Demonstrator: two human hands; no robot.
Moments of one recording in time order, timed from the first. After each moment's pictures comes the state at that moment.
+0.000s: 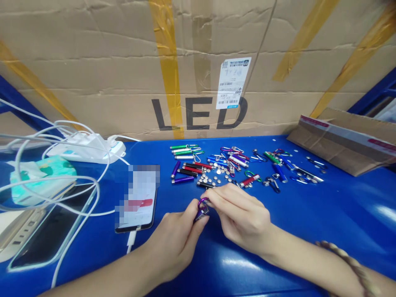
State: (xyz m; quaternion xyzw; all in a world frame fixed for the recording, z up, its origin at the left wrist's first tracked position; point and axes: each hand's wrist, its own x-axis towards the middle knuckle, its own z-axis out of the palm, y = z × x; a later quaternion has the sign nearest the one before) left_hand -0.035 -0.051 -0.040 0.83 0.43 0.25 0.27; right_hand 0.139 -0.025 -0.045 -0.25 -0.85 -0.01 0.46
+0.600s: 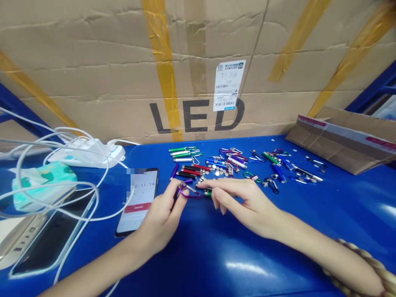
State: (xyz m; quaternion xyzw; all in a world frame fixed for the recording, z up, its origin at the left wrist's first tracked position) left_hand -0.049 -0.024 -0.035 0.72 0.52 0.31 0.32; right_hand 0.157 -0.009 -0.014 -0.33 -0.83 0.27 0.35
